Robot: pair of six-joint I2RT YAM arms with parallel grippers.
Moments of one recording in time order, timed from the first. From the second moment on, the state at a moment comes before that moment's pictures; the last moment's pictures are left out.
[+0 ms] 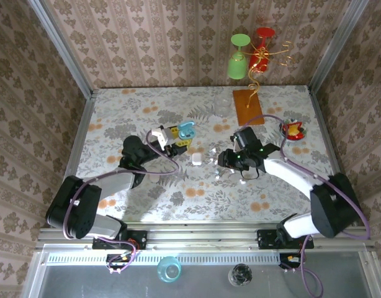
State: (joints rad) left arm -0.50 1.39 0.54 1.03 0.75 0.05; right arm 0.47 1.44 0.86 -0.45 -0.26 0.63
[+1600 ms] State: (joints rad) left arm -0.50 1.38 0.53 0.96 0.73 0.06; right arm 0.56 1.75 1.07 -0.63 -0.08 0.52
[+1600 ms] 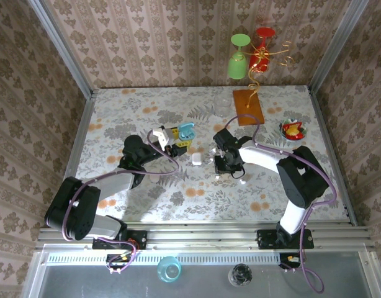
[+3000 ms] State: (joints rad) left arm -0.50 1.38 0.53 0.96 0.73 0.06; right arm 0.45 1.71 0.97 -0.49 -0.22 0.53
